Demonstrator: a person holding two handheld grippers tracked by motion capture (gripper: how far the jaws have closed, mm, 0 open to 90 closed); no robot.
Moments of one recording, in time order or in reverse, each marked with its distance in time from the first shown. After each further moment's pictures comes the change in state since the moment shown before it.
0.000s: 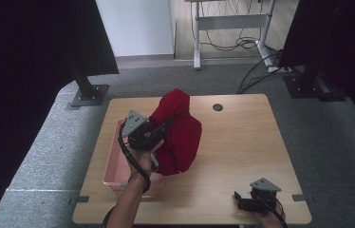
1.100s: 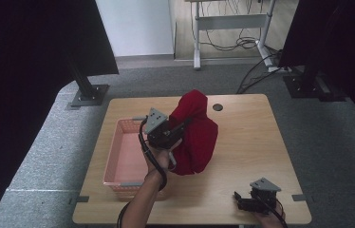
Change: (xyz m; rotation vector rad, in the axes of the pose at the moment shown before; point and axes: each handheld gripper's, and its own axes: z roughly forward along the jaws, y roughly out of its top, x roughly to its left) left arm -0.028 -0.007 0.035 0.026 -0.052 0.003; right arm 0.000 0.000 0.000 0.000 0.001 0.000
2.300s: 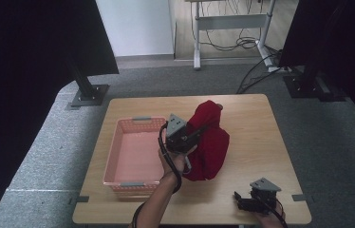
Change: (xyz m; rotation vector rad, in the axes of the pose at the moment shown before) left arm -0.017 -0.036 0.039 0.082 -0.040 -0.022; right arm 0.000 0.000 0.000 0.000 0.000 -0.001
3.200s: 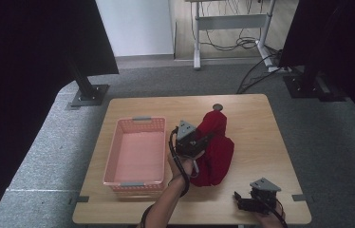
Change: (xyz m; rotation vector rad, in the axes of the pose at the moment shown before) left arm -0.005 -0.031 0.029 0.074 -0.014 -0.041; right arm 0.000 0.000 0.000 -0.002 0.000 0.000
